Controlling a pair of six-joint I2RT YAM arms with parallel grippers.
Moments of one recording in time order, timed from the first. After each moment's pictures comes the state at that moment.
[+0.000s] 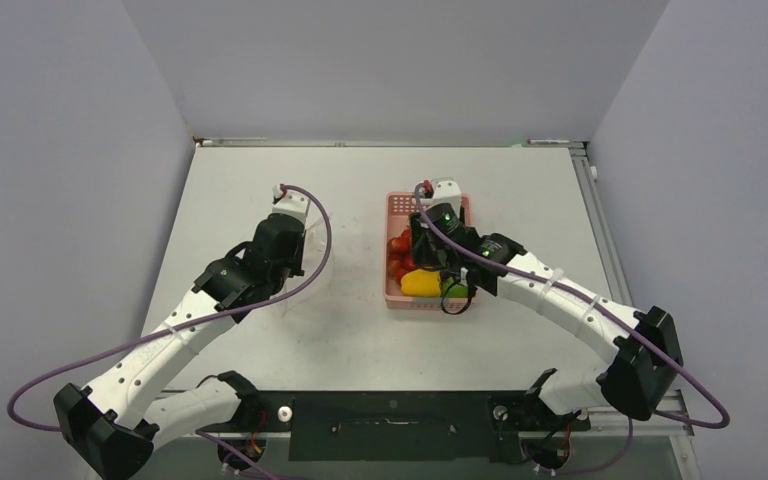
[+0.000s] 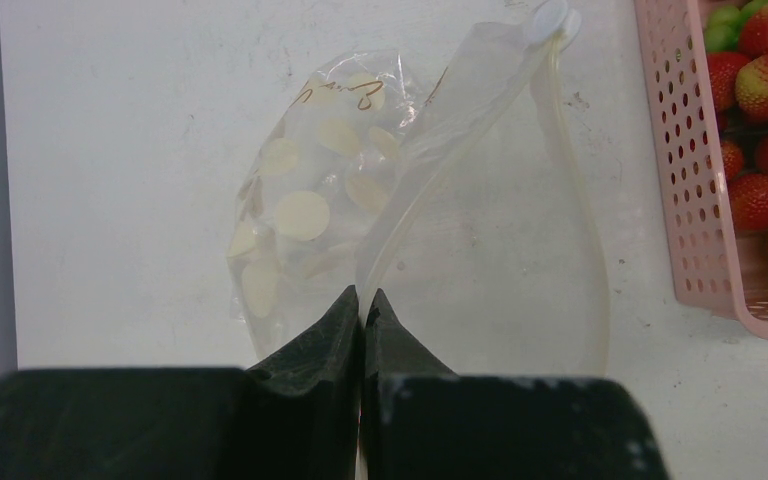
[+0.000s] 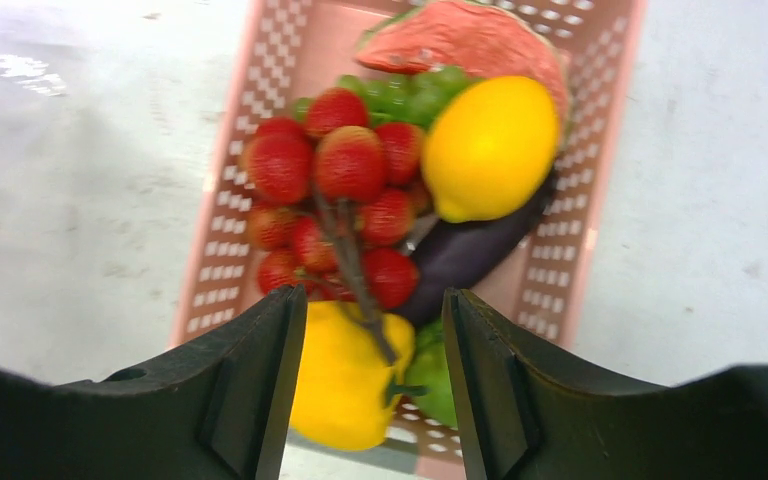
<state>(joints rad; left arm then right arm) -0.65 1.03 1.00 -0.67 -0.50 -0.23 0.76 1.36 1.11 -0.50 0.40 0.39</state>
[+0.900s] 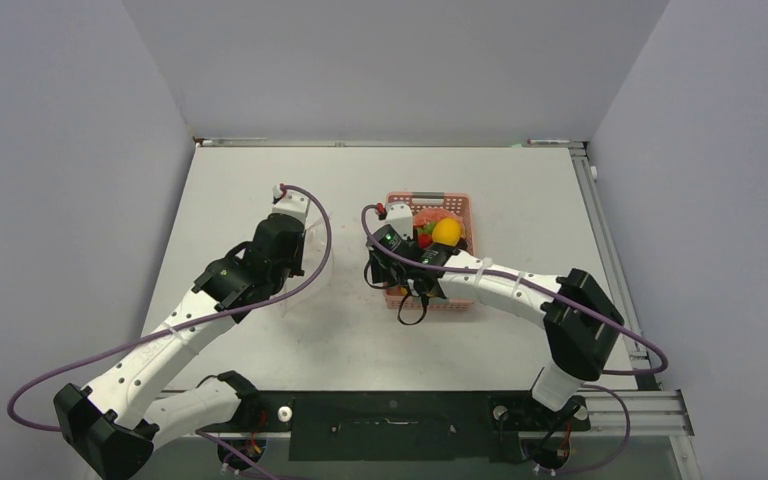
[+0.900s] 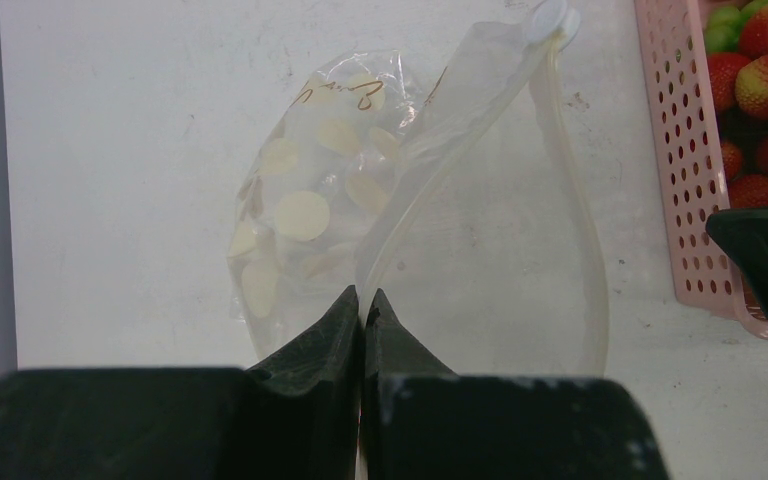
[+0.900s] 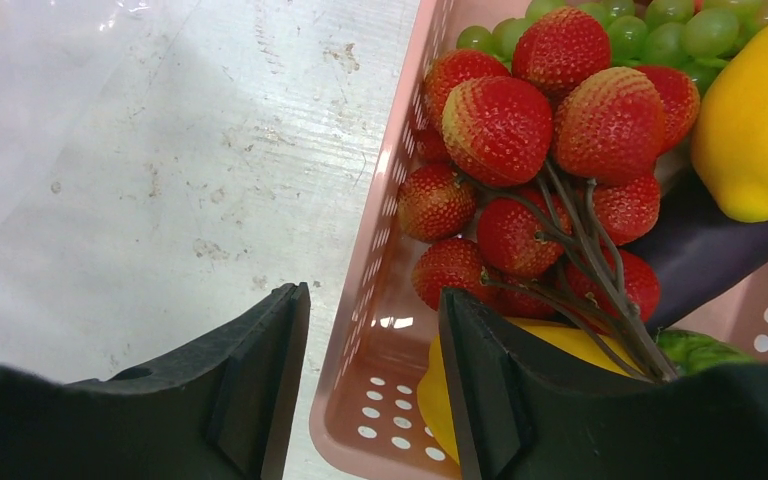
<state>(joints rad) -0.65 1.02 1.00 -0.67 -0.50 -0.23 0.94 1.65 1.19 -0.42 0.43 0.57</state>
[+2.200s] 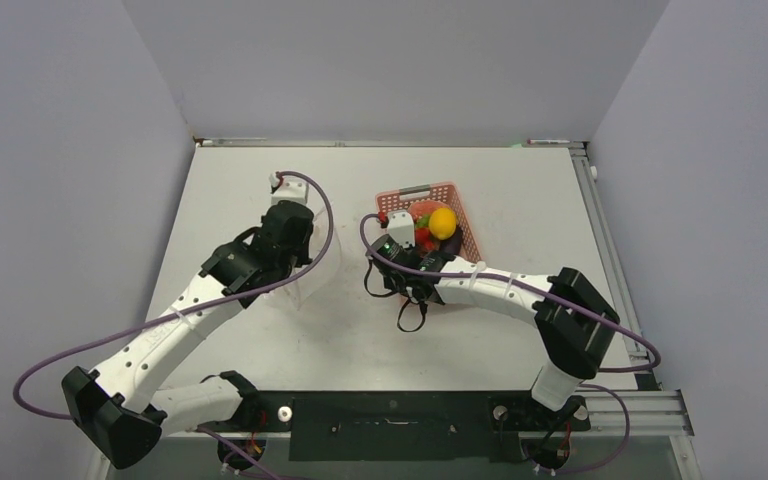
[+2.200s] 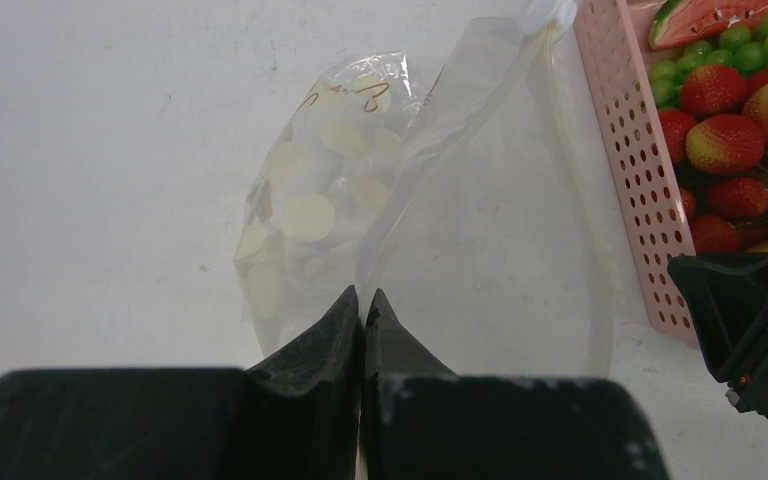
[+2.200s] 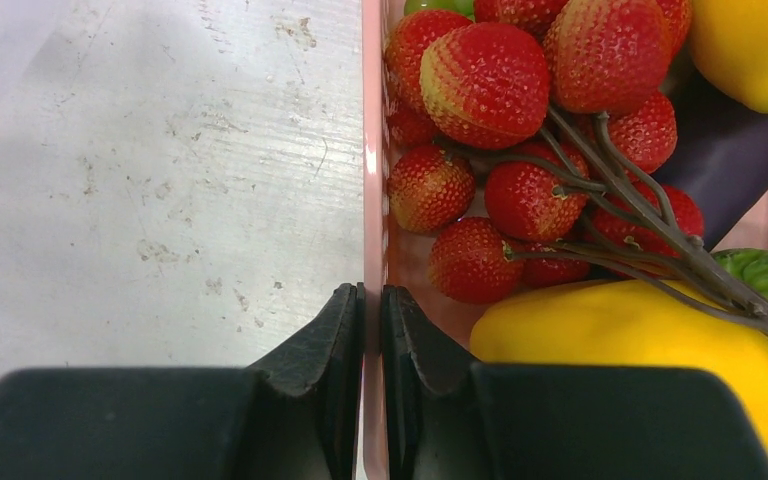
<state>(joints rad) -0.66 1.11 1.11 -0.74 -0.53 -0.39 0.95 1.67 1.13 -0.38 0.49 0.58</state>
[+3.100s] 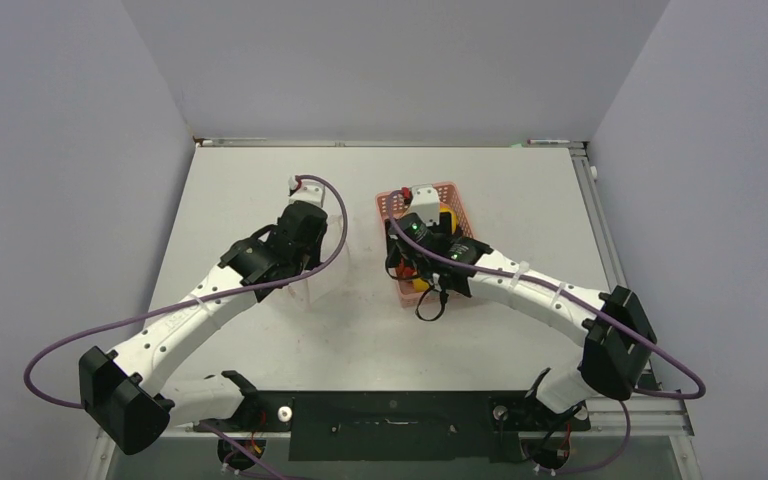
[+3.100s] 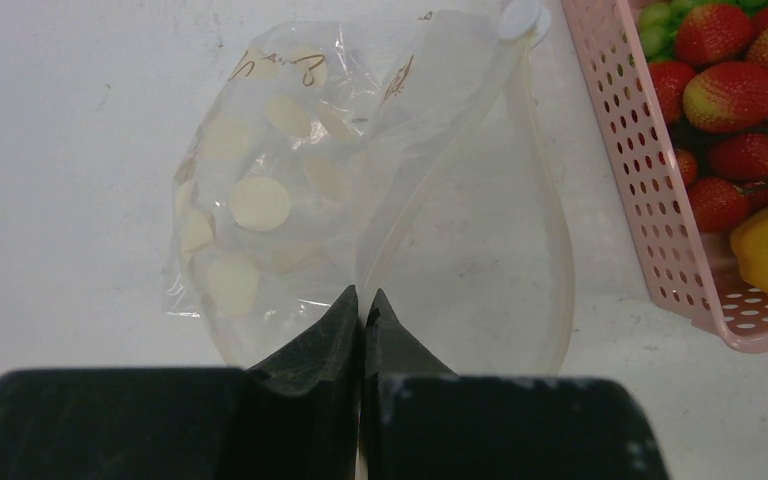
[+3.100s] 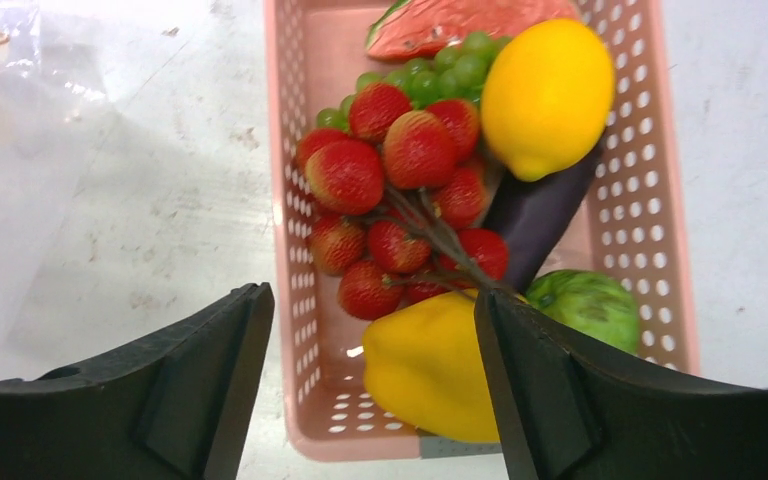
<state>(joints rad) -0.67 1.19 1.10 -0.71 -0.48 -0.39 0.90 1.49 1.17 -0.47 0.56 0.51</state>
